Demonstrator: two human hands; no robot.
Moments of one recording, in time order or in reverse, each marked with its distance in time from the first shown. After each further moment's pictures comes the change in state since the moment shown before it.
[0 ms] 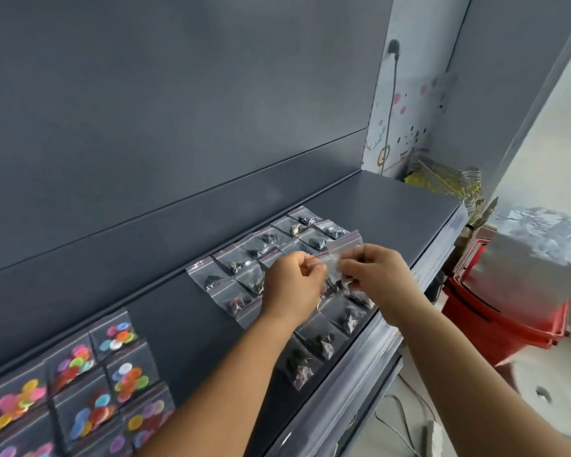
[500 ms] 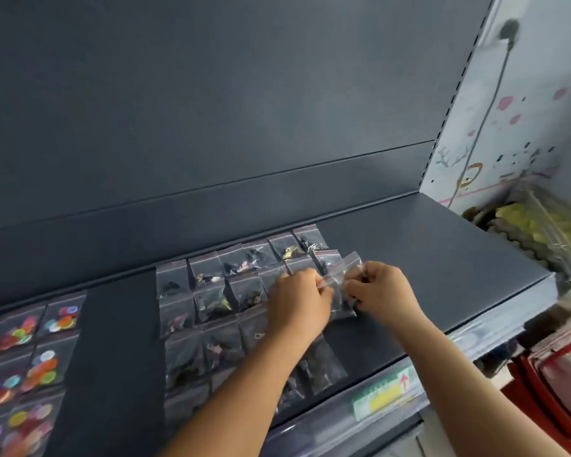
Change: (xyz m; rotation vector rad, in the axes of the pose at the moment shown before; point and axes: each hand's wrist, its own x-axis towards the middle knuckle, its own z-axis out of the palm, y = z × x) left_hand 0.092 0.012 0.108 0.519 0.277 -0.233; right_hand 0.161 0.034 -0.053 -0.391 -0.296 -0.105
